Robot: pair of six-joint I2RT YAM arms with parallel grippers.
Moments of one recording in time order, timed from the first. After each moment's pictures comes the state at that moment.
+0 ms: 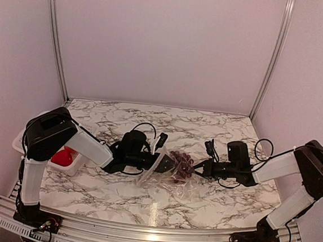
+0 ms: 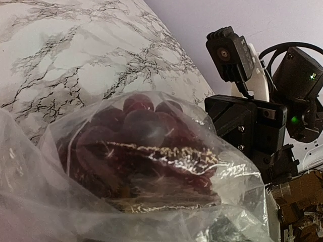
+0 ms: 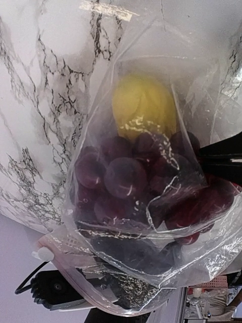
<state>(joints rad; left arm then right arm) -0.91 2.10 1.07 0.67 0.44 -0.71 0.46 1.54 0.48 0.46 -0.65 0.60</state>
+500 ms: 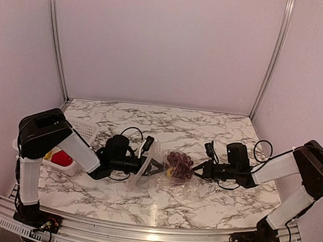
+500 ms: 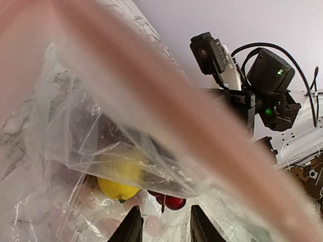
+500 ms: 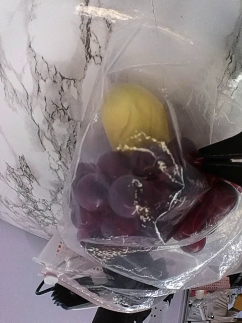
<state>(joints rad) -0.87 2.05 0.85 0.91 0.52 -0.78 0.47 1.55 0.46 0.47 -0.63 0.62</state>
